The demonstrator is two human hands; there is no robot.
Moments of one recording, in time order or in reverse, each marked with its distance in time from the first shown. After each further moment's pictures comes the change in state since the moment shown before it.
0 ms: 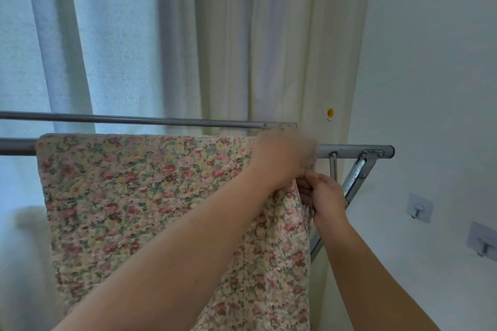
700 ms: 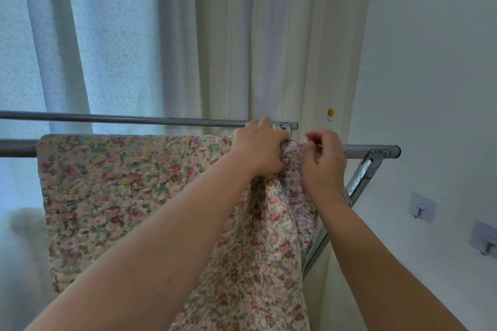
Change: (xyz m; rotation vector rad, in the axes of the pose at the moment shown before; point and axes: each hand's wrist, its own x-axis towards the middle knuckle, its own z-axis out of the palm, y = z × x) left_hand -0.001 -0.039 -0.024 -0.026 -0.224 -0.118; right_hand -0.001 -0.030 0.037 -0.650 0.139 -0.992
